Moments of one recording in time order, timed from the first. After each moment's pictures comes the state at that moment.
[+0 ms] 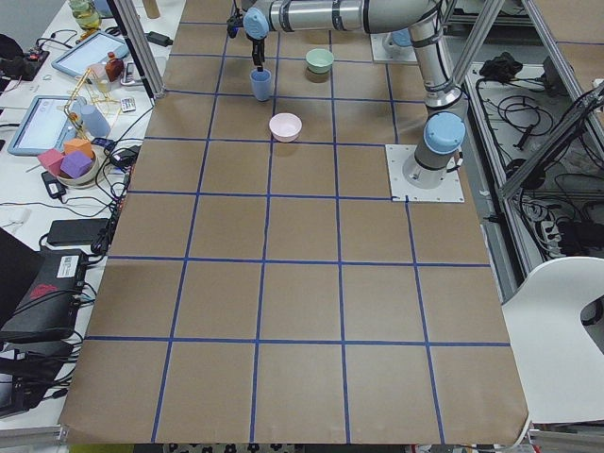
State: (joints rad) left arm -1.91 -2.11 -1.24 -1.45 1.56 -0.32; right arm 1.42 -1.18 1.50 -1.92 -1.53 -0.09
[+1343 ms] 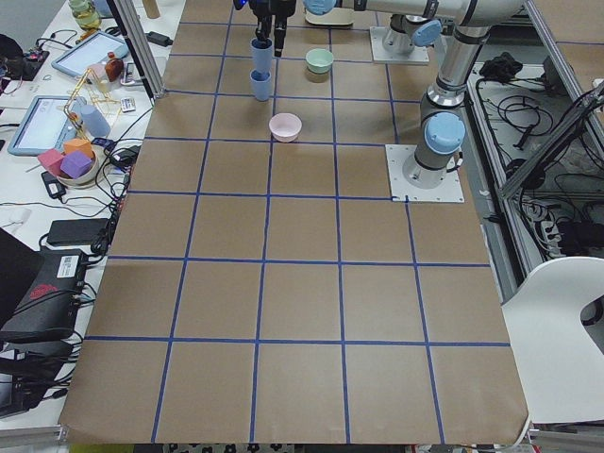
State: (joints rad) left arm -1.71 -1.61 -1.53 -1.44 1.56 -0.14; right arm 1.86 -1.17 1.44 -1.88 -1.49 0.51
